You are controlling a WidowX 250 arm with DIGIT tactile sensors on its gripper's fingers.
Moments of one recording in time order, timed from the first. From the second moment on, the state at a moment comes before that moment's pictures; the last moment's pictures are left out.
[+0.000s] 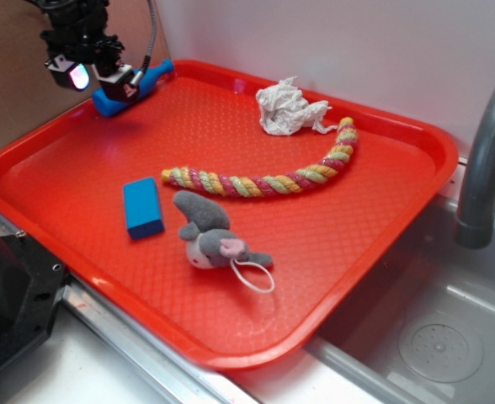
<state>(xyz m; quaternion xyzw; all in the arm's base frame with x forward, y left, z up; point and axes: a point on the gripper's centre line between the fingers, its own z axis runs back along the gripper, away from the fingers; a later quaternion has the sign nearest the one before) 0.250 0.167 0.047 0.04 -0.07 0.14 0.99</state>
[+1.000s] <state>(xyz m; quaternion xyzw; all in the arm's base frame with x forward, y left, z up) 0.270 0.117 0.031 0.01 -0.05 0.10 0.99</state>
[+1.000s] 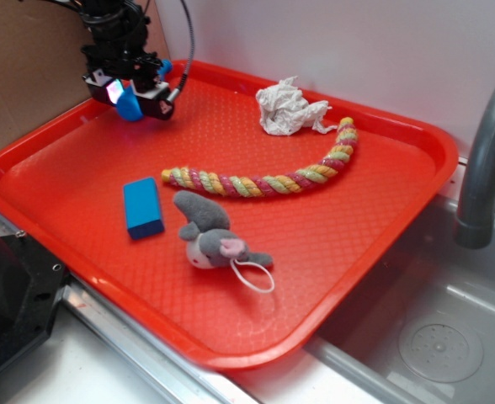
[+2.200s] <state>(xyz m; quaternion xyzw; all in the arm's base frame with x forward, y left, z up) 0.267 0.111 0.038 -0.03 -0.03 0.10 0.99</state>
